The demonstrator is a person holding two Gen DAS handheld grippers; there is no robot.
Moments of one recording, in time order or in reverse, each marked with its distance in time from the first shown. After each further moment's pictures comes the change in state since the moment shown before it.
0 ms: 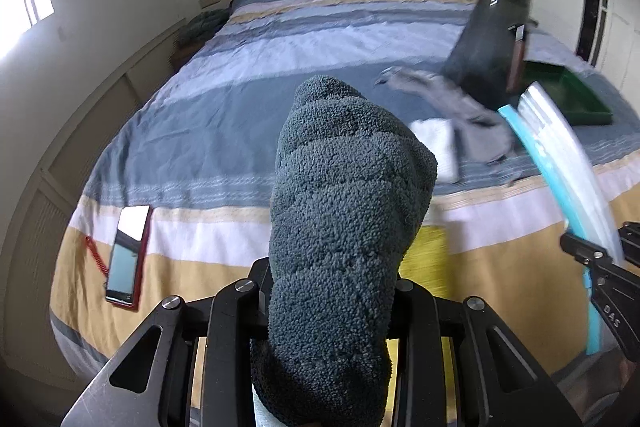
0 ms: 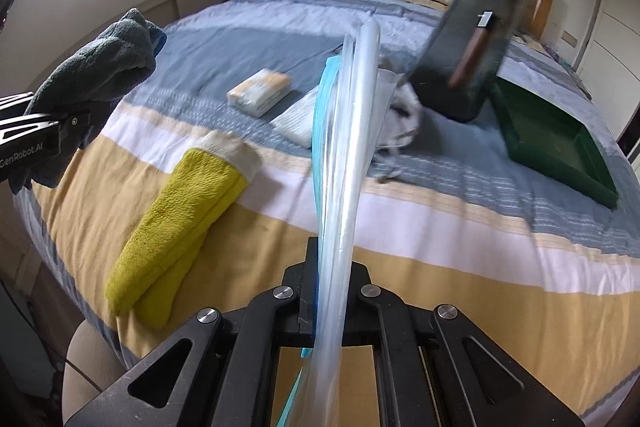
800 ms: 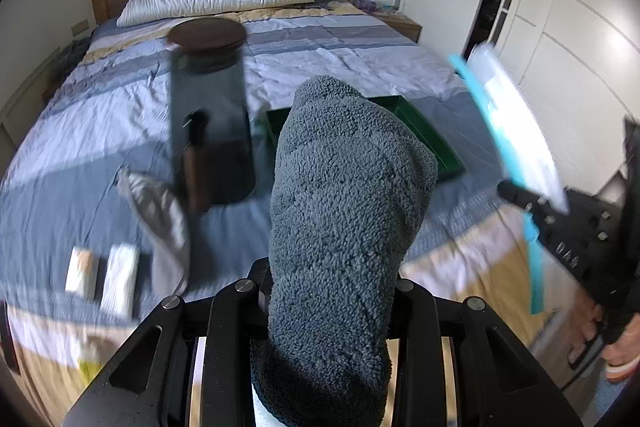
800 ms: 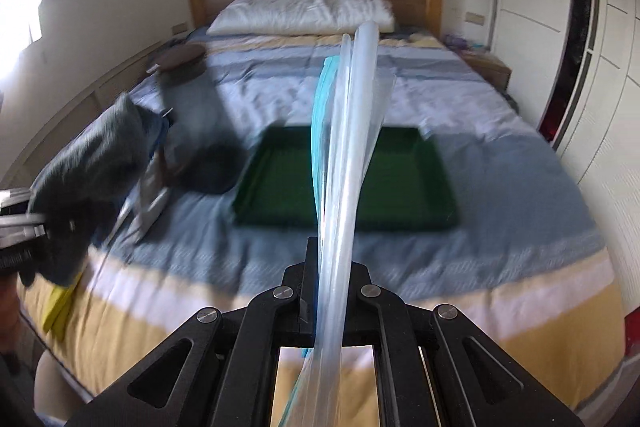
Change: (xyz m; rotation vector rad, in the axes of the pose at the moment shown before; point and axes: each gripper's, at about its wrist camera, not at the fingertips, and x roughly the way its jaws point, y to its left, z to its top) left arm 0.006 -0.300 0.172 0.082 0.000 -0.370; right arm -0.118 -0.335 0.007 0.230 -0.149 -0.138
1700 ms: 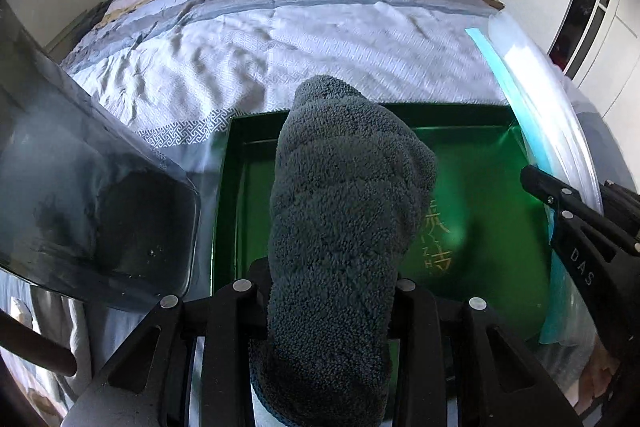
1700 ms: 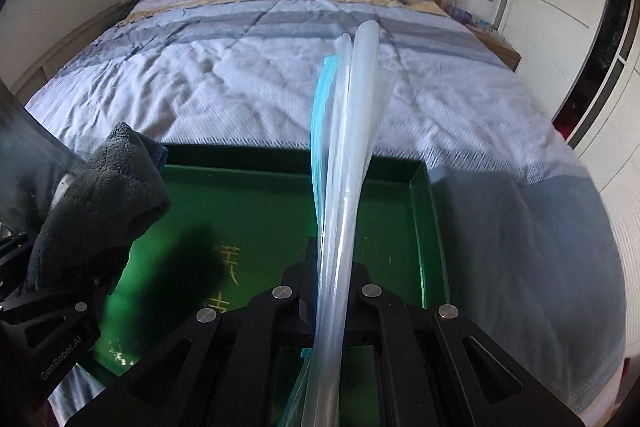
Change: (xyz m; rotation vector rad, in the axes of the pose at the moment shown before) left arm 0.230 -0.023 0.077 -0.121 0.126 0.215; right arm 0.345 -0.036 0.125 -0.040 0.180 -0.070
